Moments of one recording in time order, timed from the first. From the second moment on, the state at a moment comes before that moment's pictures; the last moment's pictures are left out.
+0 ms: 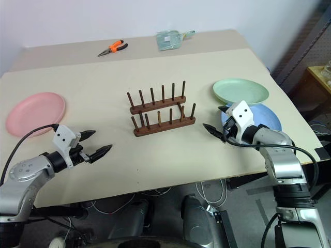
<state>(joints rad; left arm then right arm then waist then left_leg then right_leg) 0.09 0.66 0.21 -0.32 -0.38 0.43 -0.70 -0.27 -0.66 -0.08 0.01 0.26 0.23 0.79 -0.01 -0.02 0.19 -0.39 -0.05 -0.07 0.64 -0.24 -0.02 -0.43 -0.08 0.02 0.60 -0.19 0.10</state>
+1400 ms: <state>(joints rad) -0.38 0.58 -0.21 0.14 -0.17 0.13 -1.07 -0.12 -0.62 -0.09 -0.15 0.17 0.23 0.64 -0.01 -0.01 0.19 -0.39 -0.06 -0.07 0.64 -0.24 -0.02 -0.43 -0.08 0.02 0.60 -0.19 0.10</state>
